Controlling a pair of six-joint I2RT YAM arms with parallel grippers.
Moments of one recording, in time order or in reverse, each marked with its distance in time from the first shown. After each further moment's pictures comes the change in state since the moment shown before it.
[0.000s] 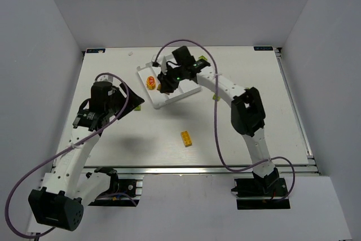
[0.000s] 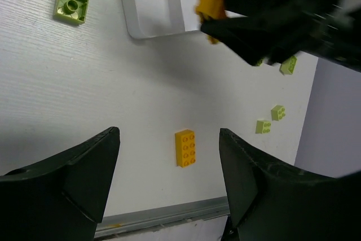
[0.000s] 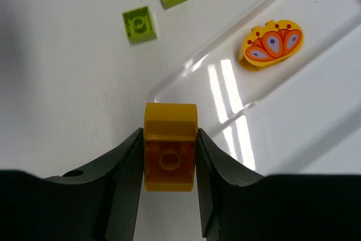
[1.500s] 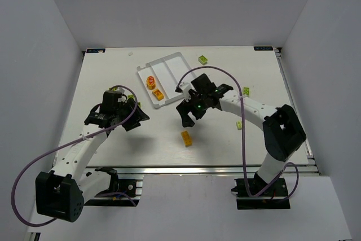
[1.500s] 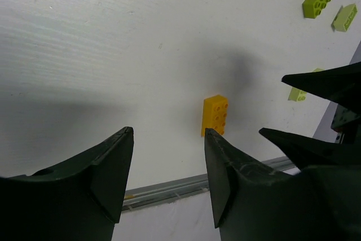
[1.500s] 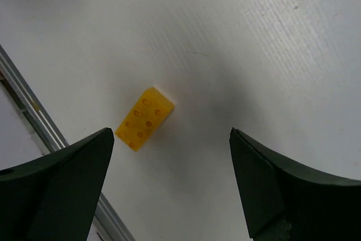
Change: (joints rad) left arm -0.021 0.076 -0.174 0.043 0.117 -0.023; right arm 0.035 -0.498 -0.745 0.035 0.210 0.336
